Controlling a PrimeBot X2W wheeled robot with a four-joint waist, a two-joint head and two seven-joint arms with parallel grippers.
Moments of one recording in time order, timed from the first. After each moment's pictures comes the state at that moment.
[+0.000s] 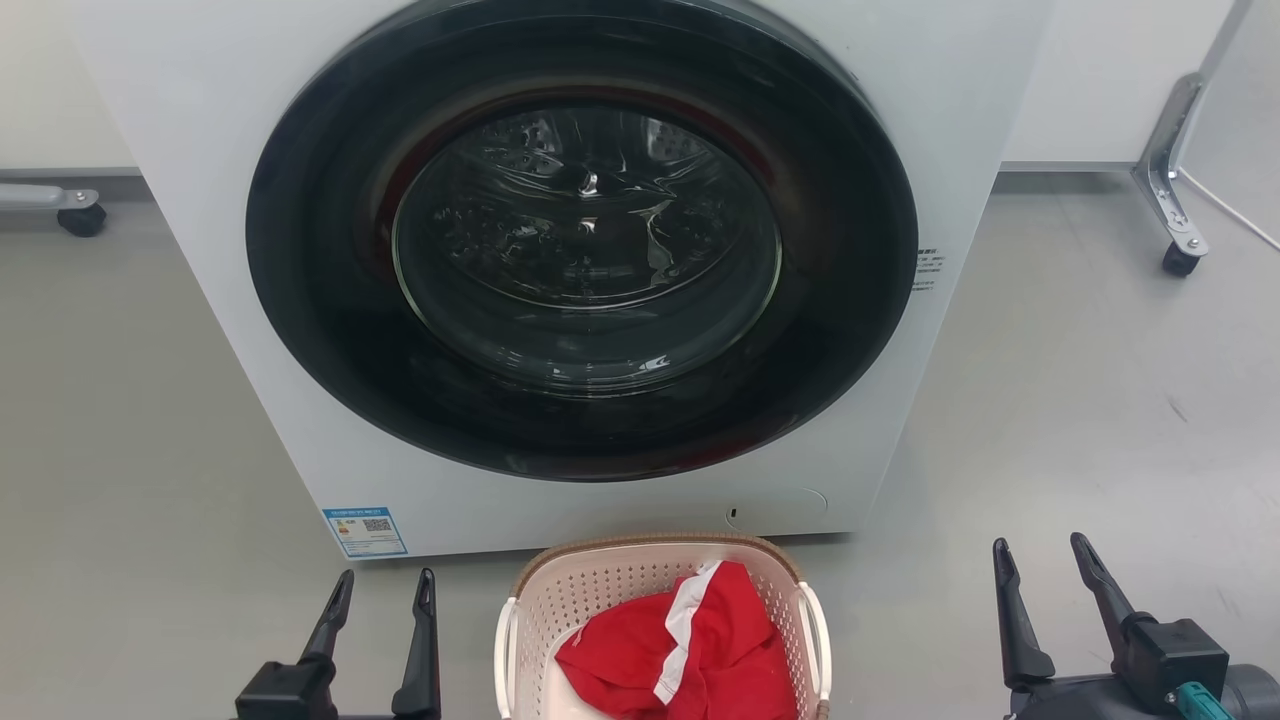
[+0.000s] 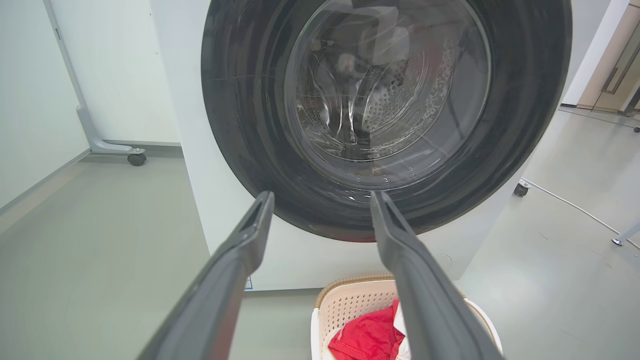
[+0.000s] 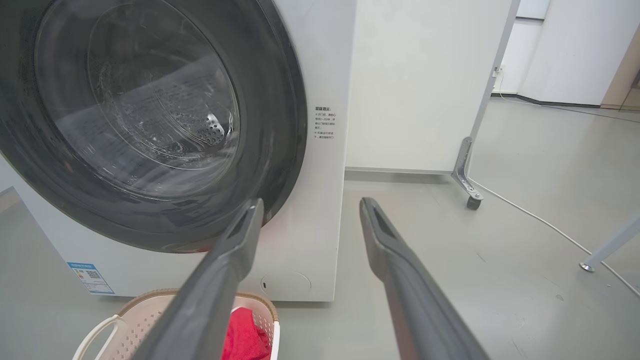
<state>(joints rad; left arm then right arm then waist) 0.01 0.15 -0.26 0.19 -0.36 0.12 -0.23 -0.03 -0.23 0.25 0.21 0.27 -0.12 -0.25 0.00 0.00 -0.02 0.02</state>
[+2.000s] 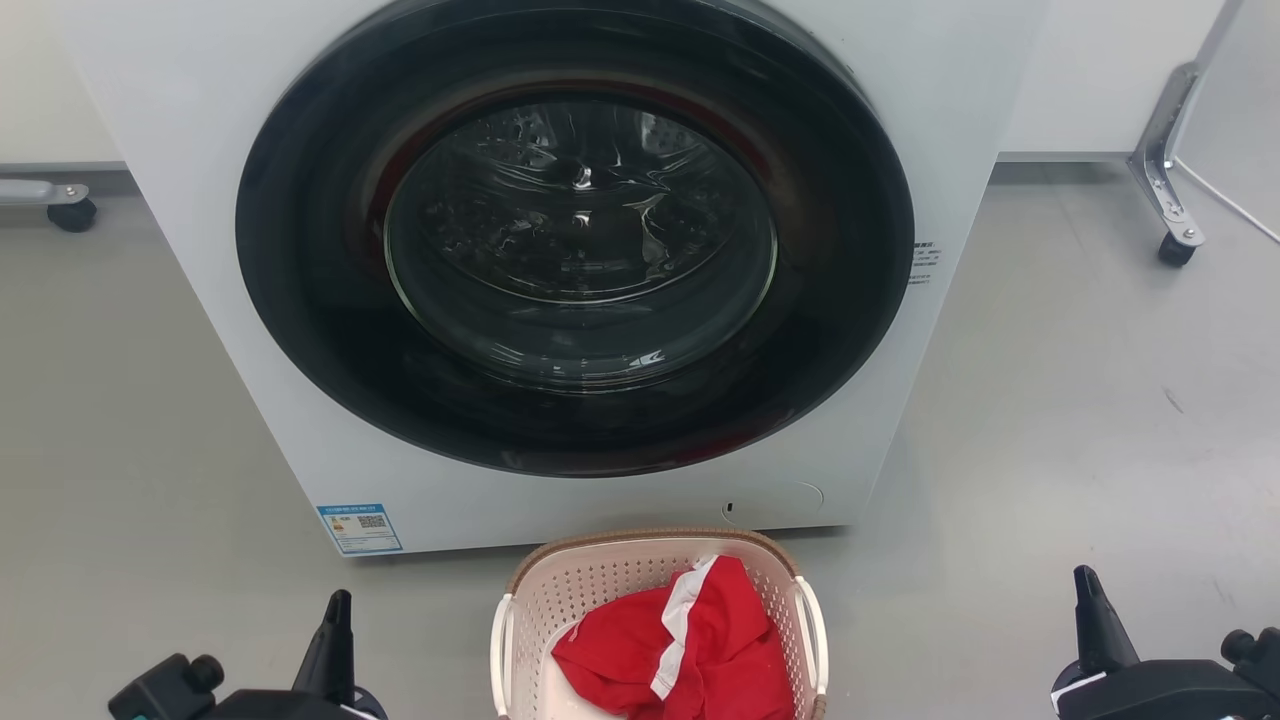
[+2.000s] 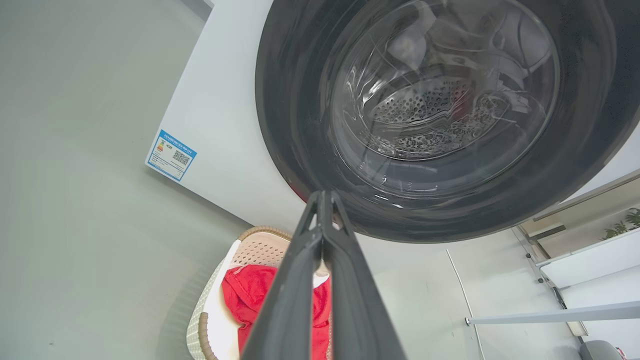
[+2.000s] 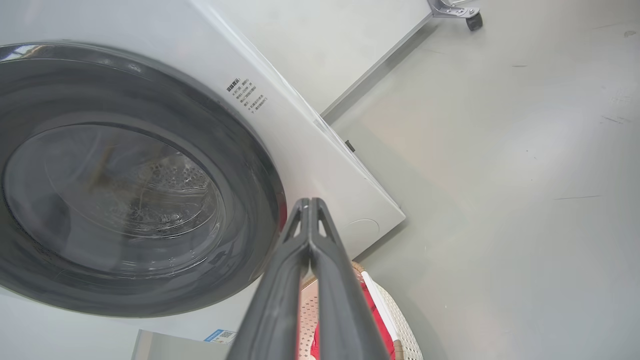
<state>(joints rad) -0.01 0.10 -0.10 0.26 -0.94 0.01 -0.05 -0.03 -0.13 0.06 0.27 0.89 -0.01 -0.07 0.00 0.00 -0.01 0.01</state>
